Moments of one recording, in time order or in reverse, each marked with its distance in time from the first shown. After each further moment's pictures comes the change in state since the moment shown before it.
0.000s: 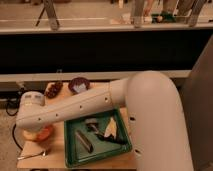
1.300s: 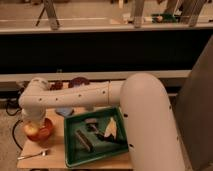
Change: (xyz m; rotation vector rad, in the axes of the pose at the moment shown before) arm 0.031 -0.014 0.010 -0.028 -0.152 -0.015
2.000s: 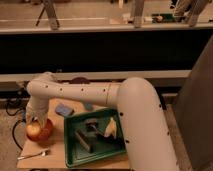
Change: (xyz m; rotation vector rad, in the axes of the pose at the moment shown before) arm 0.009 0.006 0.007 -0.001 -0.188 0.007
